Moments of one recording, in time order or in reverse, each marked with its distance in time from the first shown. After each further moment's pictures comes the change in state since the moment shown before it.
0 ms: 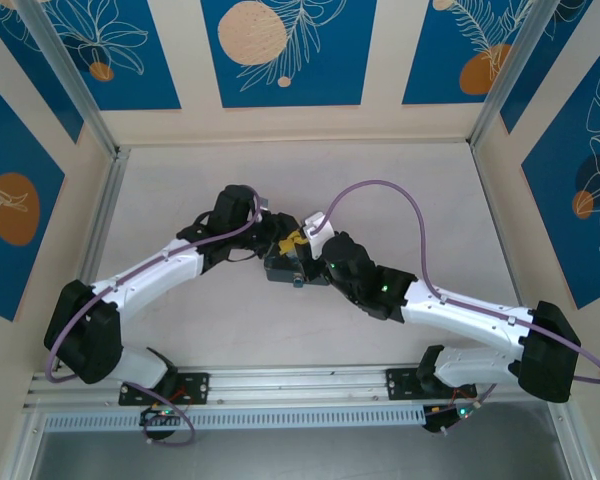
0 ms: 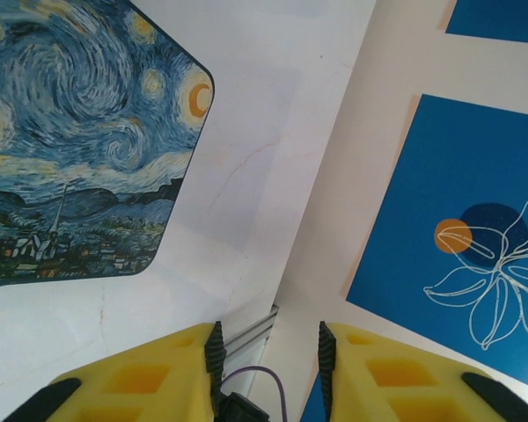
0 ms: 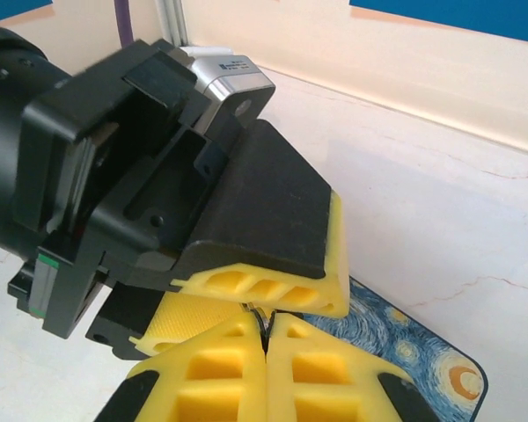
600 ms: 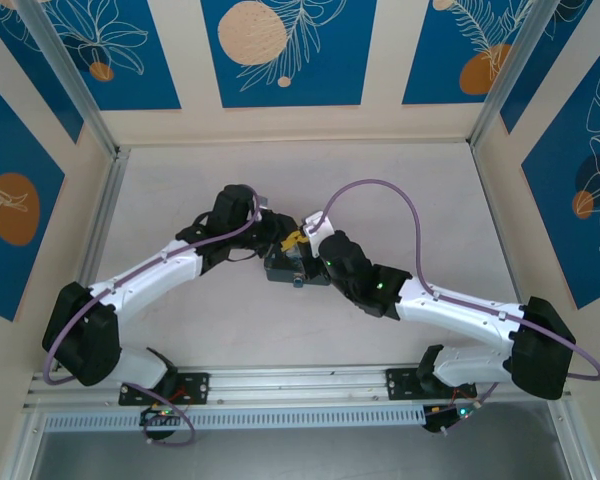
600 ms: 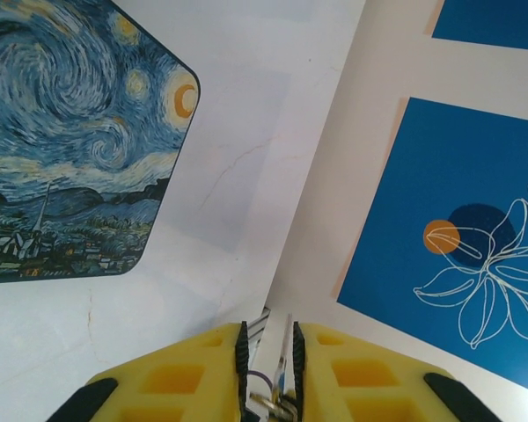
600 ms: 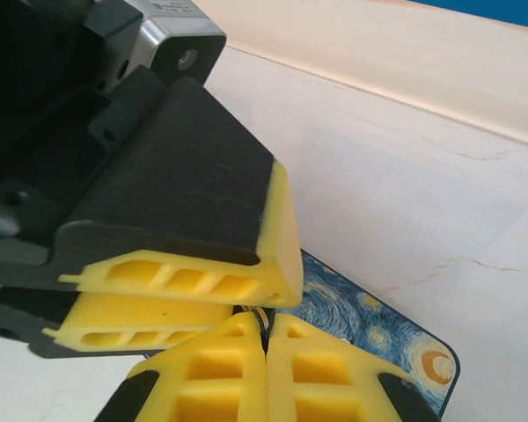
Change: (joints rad) left arm -0.006 -0.013 -0.002 0.013 -0.011 -0.018; right arm -0.025 0.040 -0.009 0.006 0.034 -0.002
